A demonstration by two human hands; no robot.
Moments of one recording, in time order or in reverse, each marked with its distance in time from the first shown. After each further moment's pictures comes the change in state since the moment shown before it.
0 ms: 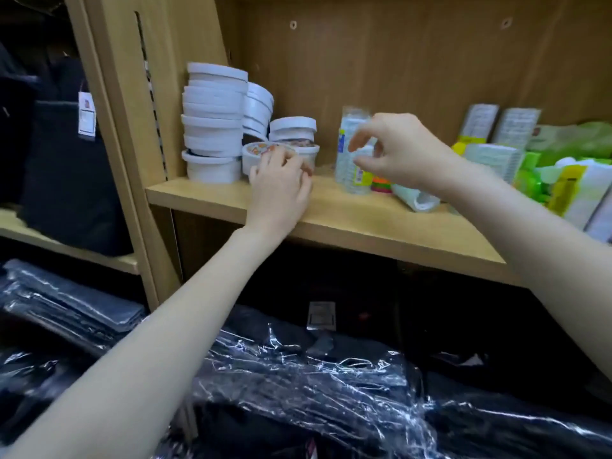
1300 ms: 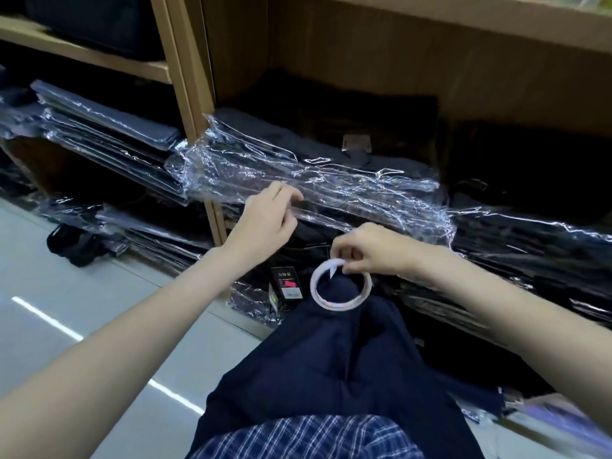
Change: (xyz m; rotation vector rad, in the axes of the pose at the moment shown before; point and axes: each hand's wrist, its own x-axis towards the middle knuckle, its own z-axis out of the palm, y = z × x) left_hand -0.304 -0.024 -0.043 -0.183 -0.540 -0.156; right_hand -0.261 -0.109 0.174 0.300 -0.865 -0.175
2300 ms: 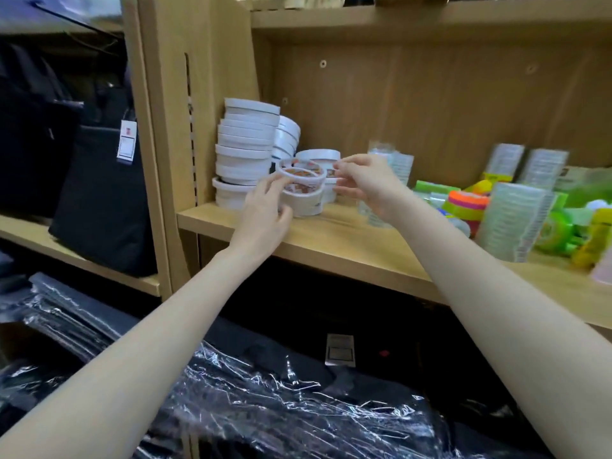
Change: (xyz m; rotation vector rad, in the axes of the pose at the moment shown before) left_hand 0.267 0.034 -0.147 0.005 0.404 0.025; right_hand 0.101 0.047 -0.335 1.047 0.940 0.189
